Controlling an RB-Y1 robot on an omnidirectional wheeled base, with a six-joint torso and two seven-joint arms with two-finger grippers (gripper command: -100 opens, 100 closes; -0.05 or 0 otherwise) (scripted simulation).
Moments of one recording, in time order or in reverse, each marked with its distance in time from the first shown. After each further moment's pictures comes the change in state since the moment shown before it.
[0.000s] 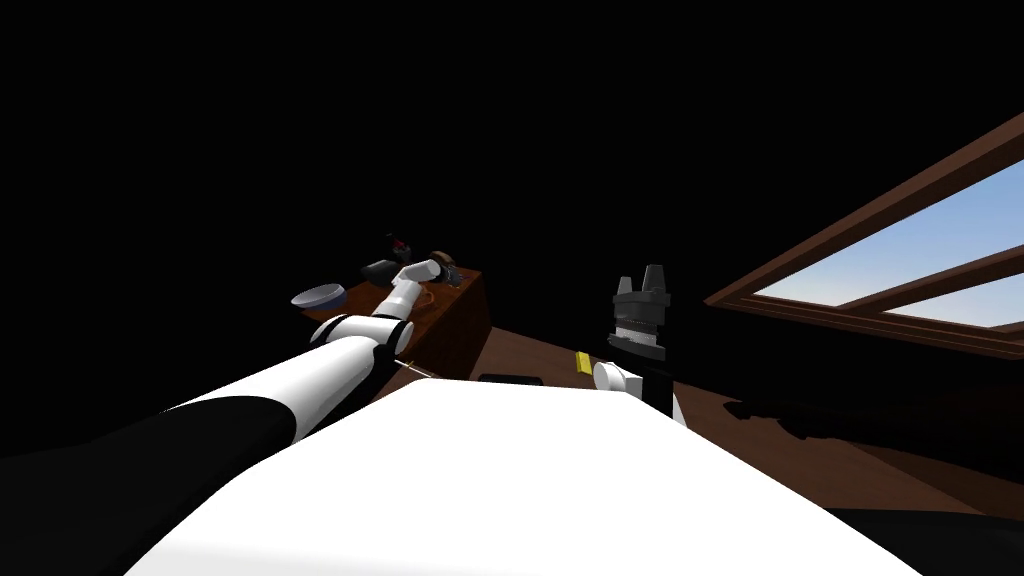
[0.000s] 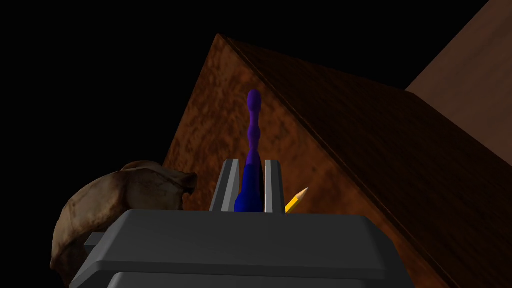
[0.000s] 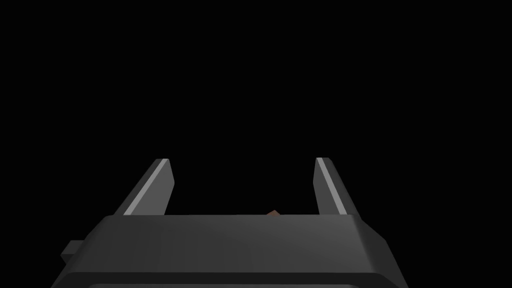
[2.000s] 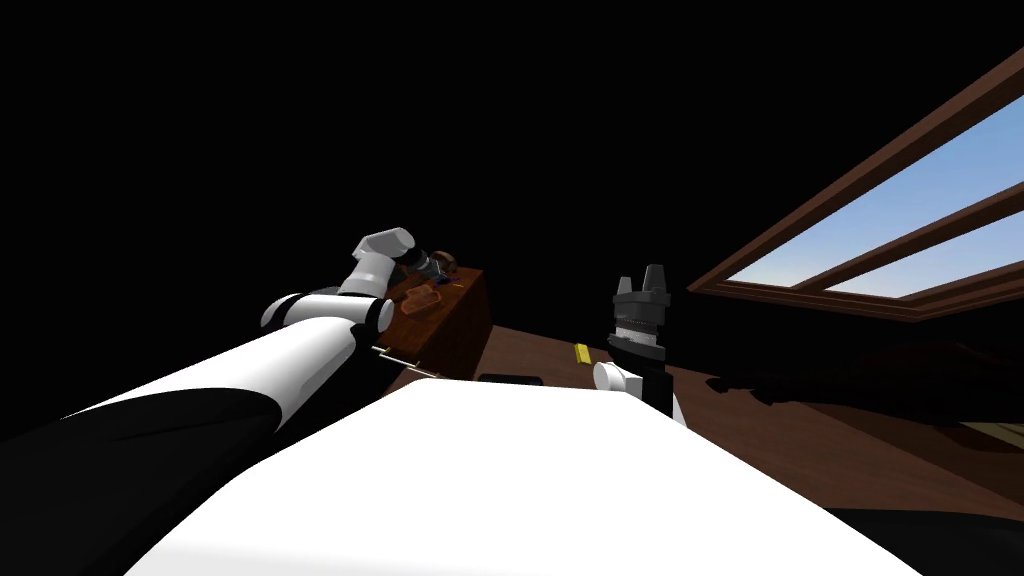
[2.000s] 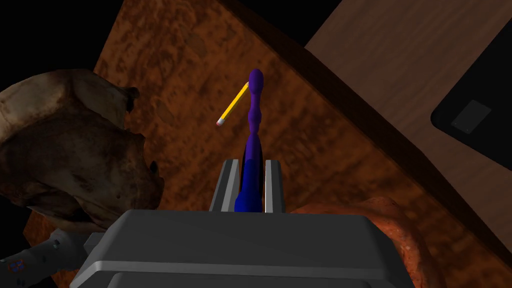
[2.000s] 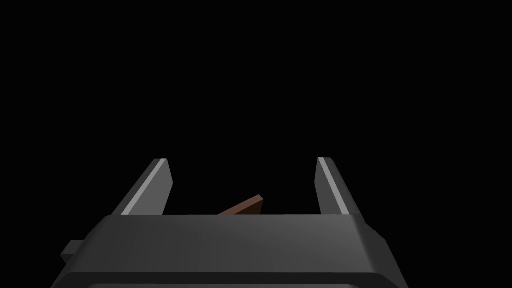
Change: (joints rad) left arm -0.159 0.169 0.062 0.024 -0.013 0.561 0.203; right arm 0.000 0.000 0.000 0.000 0.000 0.000 0.000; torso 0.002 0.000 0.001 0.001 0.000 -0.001
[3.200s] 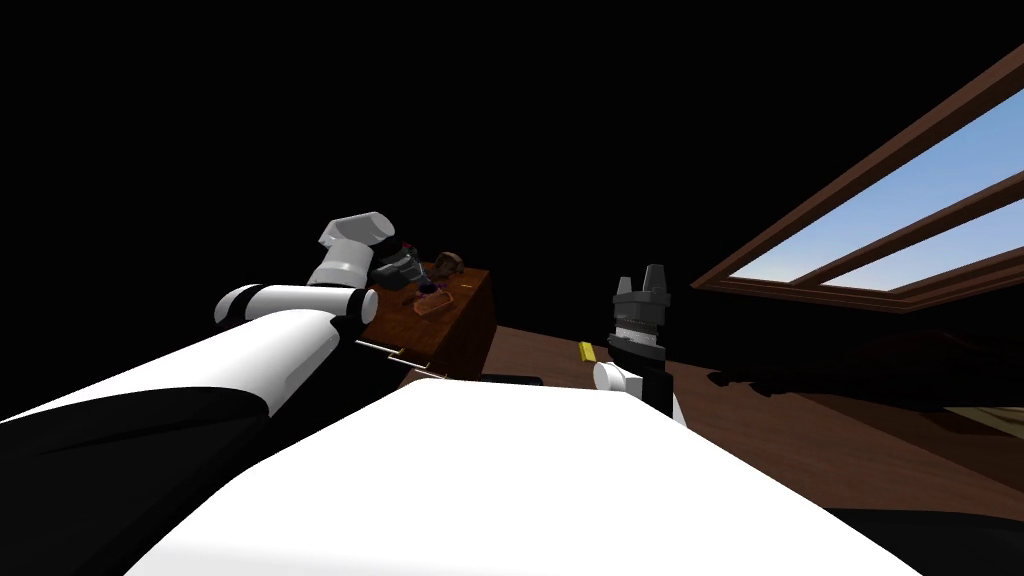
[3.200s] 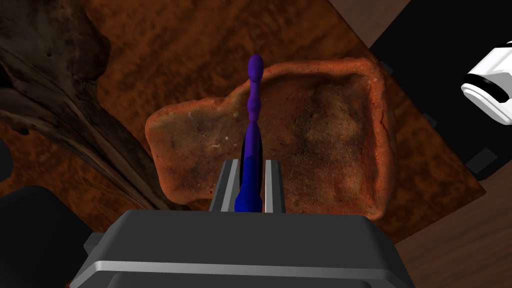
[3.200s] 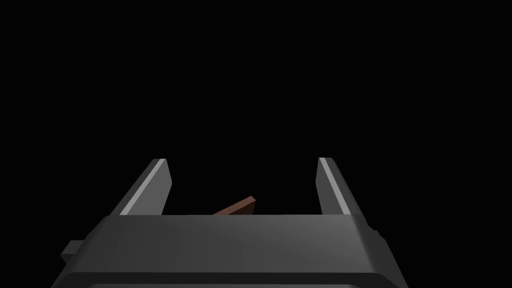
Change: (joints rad) left arm -0.058 0.102 0.023 0.046 -0.034 0.329 0.121; right arm 0.000 0.000 0.000 0.000 0.000 0.000 0.000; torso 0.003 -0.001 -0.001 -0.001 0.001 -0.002
